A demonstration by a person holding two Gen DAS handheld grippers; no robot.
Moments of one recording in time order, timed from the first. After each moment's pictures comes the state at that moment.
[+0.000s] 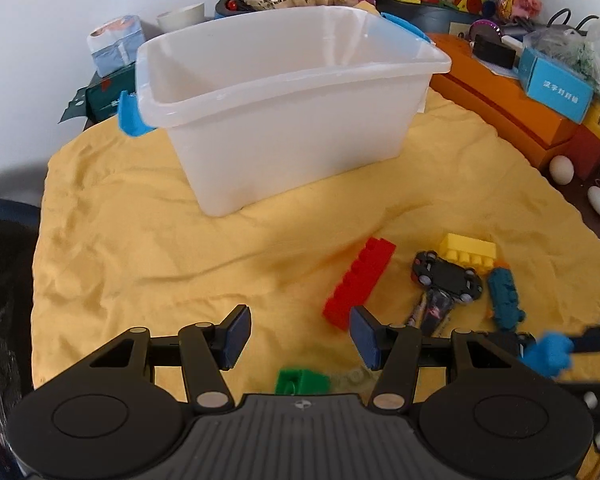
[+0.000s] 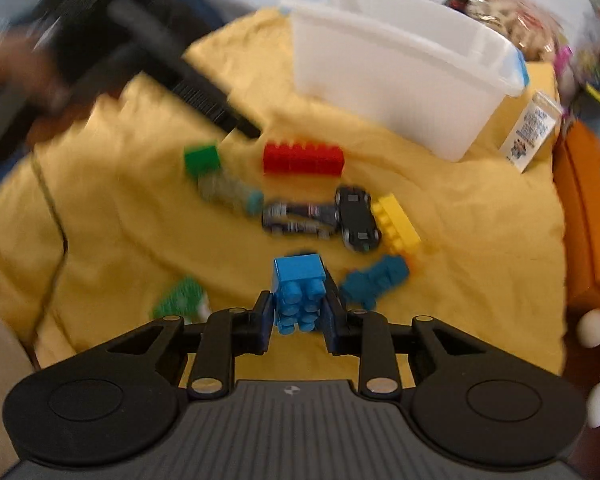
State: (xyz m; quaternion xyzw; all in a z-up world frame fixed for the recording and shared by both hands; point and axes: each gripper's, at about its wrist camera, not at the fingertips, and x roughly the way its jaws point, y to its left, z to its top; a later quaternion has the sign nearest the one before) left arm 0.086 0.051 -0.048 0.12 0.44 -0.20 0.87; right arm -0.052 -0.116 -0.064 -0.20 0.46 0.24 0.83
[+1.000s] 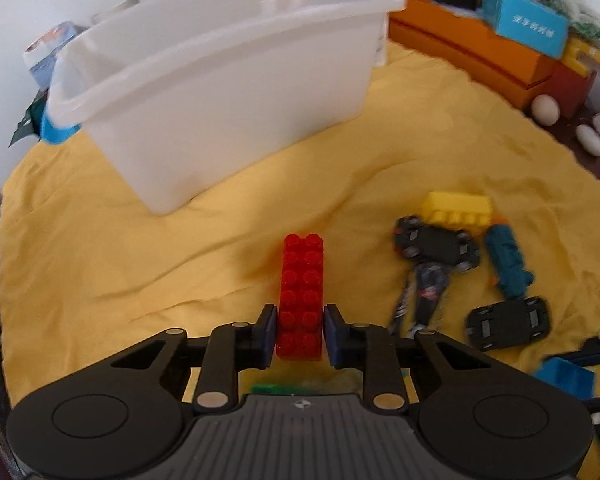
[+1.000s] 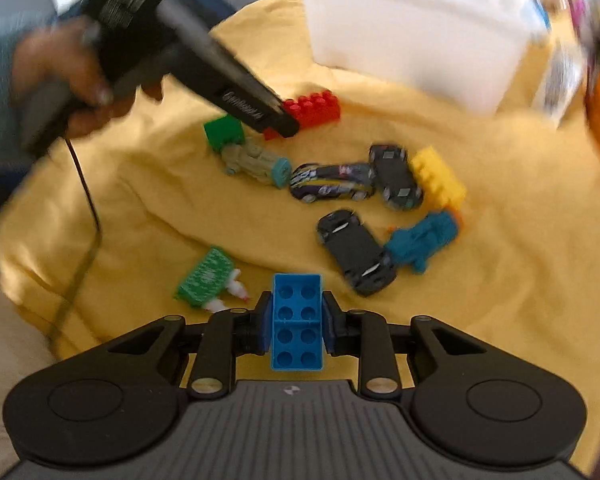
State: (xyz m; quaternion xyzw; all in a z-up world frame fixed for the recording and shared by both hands) left arm 0.091 0.032 -0.079 0.19 0.47 -0.23 0.83; right arm -0.041 -0.145 -0.097 -0.07 0.49 0.28 0.82
